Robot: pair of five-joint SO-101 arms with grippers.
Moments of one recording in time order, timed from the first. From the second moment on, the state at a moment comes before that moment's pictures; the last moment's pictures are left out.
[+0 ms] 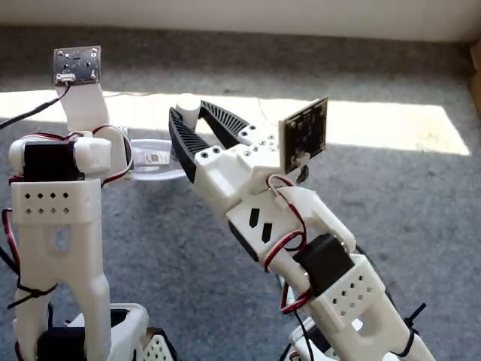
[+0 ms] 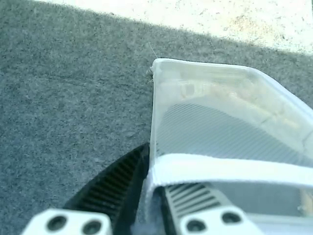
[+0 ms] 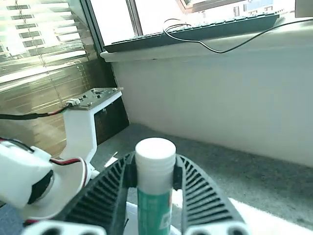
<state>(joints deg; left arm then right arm) -7.3 -24.3 5.0 92.1 11.7 -44.2 -51.5 33.5 23.3 -11.7</state>
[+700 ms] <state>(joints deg) -7.3 -24.3 5.0 92.1 11.7 -50.6 -51.6 66.1 -19.0 5.2</state>
